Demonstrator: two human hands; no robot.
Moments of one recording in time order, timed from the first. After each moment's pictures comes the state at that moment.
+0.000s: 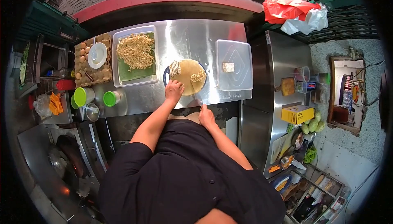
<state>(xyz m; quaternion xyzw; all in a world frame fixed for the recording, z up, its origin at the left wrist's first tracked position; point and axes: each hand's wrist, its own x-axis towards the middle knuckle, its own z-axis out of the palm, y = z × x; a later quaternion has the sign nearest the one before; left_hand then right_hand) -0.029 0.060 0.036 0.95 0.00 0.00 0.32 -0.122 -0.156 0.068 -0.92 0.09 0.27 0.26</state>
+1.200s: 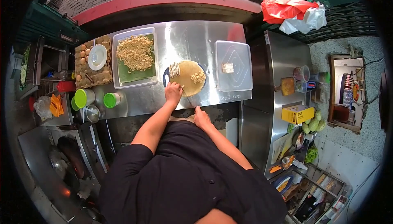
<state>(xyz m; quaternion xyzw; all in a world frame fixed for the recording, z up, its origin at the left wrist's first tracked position) -0.033 0.055 0.023 0.95 0.03 0.02 0.30 -0.123 -0.137 0.074 -0.90 0.04 0.34 0.25</state>
